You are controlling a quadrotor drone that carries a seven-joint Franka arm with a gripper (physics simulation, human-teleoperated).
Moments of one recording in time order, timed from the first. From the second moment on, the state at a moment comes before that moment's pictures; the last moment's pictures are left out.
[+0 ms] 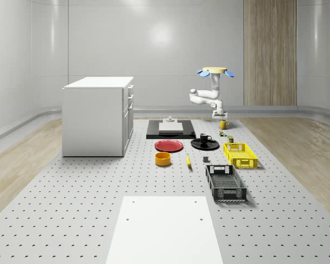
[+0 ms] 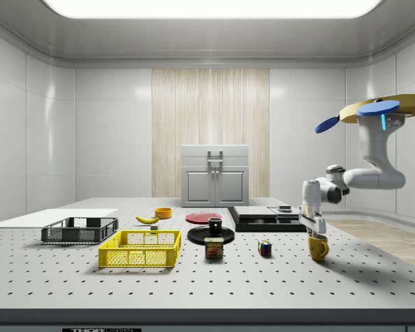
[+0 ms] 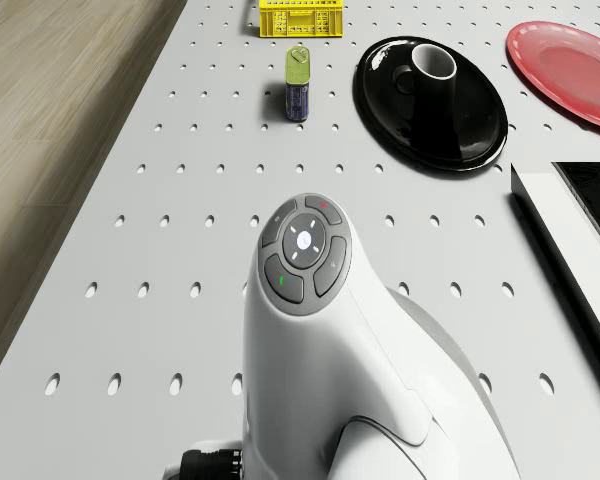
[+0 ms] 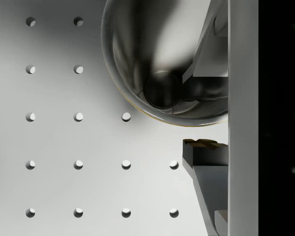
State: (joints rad) arm -1.23 -1.55 1.29 -2.80 -1.84 1.64 1.69
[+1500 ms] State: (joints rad) arm -1.22 -1.57 1.41 -2.82 -1.72 1.62 1.69
